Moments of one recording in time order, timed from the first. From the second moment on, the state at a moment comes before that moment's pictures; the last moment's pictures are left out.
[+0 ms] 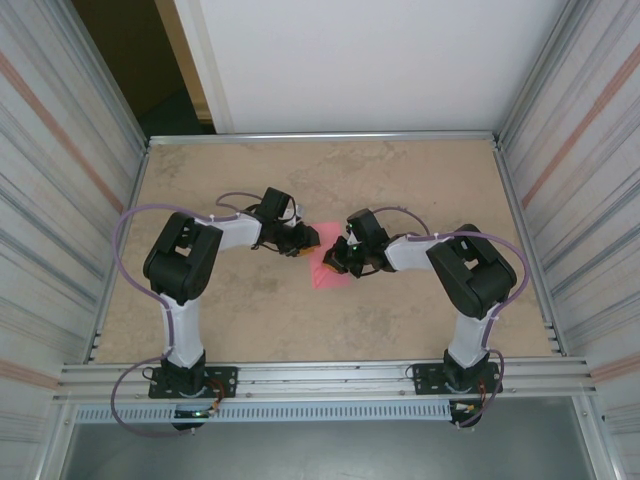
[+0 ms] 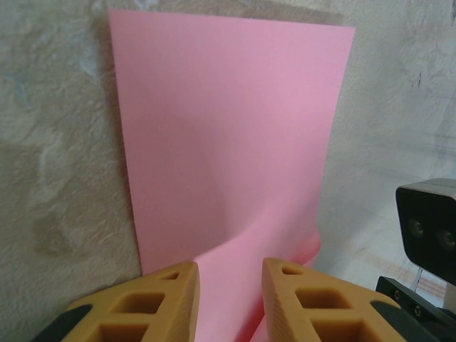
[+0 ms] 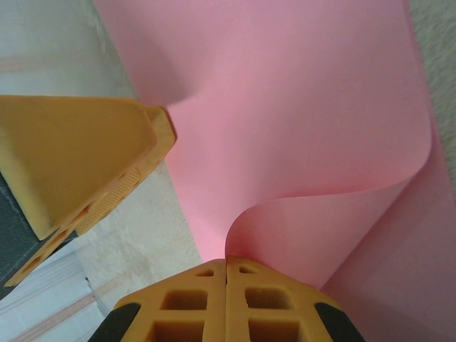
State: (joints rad) left arm -0.47 1.98 1.13 -0.17 0.57 -0.73; right arm 0.62 1.83 0.88 0.09 -0.46 1.13
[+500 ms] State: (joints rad) left arm -0.47 1.98 1.13 -0.17 0.56 -0.72; right arm 0.62 1.85 0.89 0.12 -0.46 1.14
